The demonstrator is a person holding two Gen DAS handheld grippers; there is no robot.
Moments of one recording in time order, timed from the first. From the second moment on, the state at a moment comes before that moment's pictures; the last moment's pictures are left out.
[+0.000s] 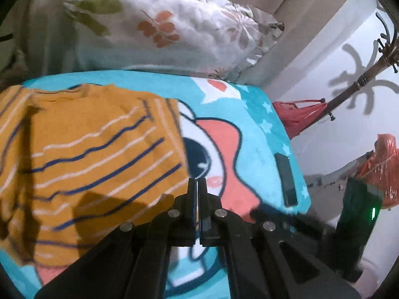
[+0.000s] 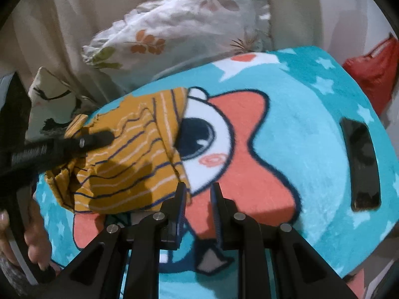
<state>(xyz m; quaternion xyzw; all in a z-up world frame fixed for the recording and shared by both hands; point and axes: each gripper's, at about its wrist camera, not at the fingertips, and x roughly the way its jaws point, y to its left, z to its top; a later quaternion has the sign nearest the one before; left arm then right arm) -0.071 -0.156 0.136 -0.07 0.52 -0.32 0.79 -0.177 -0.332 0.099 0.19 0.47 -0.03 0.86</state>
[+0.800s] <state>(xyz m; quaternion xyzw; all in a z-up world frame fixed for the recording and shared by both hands) -0.110 0.205 0.117 -0.18 0.52 -0.05 0.84 0.004 -0.020 0.092 0.04 0.52 0.12 0.84</state>
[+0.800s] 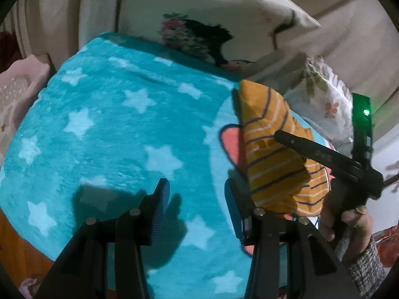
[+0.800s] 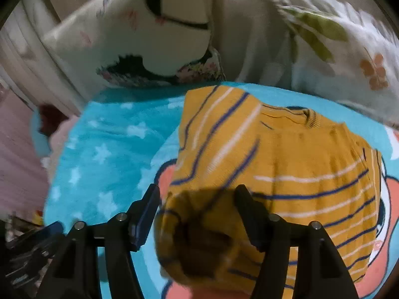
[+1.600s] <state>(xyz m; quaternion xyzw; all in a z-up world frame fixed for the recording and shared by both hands) -0.096 0.170 0.119 -0.15 0.52 -0.12 0.83 -0.021 -0.100 0.147 0.10 0.45 -0.01 0.89</state>
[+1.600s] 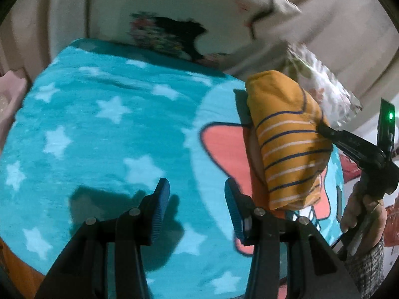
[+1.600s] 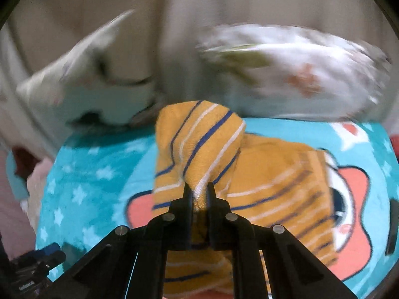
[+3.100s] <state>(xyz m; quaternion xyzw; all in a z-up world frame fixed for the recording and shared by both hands) -0.073 -0.052 0.085 -0.06 0.55 -0.14 0.82 -0.077 -0.310 0.050 0.22 0.48 0.12 0.84</state>
